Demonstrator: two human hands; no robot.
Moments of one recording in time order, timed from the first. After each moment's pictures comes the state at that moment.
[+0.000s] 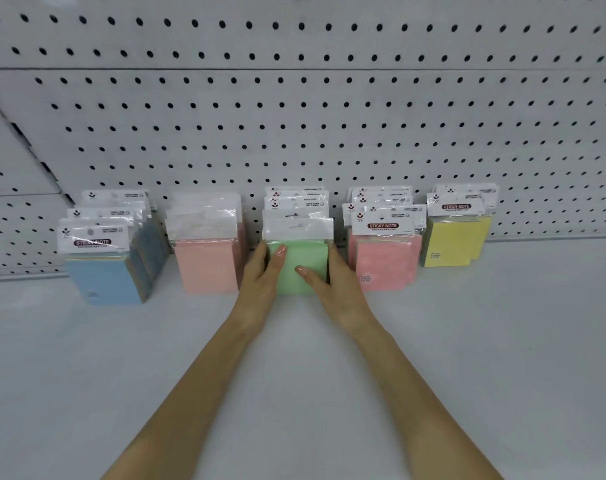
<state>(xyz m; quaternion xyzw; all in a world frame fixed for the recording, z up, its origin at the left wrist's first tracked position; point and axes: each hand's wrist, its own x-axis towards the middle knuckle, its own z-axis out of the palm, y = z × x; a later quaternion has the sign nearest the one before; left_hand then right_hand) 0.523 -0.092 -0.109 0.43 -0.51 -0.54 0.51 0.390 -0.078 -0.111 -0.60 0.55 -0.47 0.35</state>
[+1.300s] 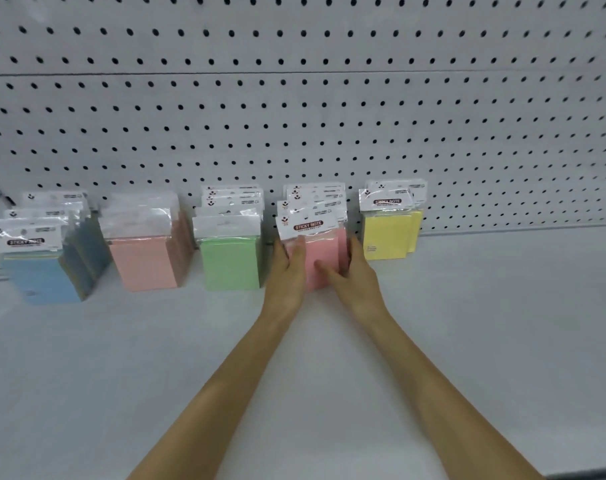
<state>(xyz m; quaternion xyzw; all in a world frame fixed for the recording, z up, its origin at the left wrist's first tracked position) 0.391 -0.061 -0.087 0.55 -0.49 -0.49 0.46 0.278 -0.054 -0.106 -0.52 0.65 -0.45 0.34</state>
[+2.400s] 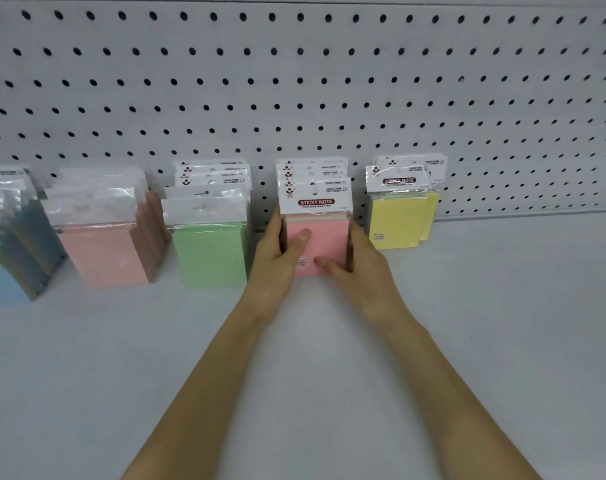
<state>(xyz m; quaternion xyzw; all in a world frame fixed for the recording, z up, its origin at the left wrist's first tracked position) 0.401 -0.087 -0.106 0.42 -0.54 -0.53 0.50 0.267 -0.063 -0.114 -0.60 0.60 -0.45 0.29</state>
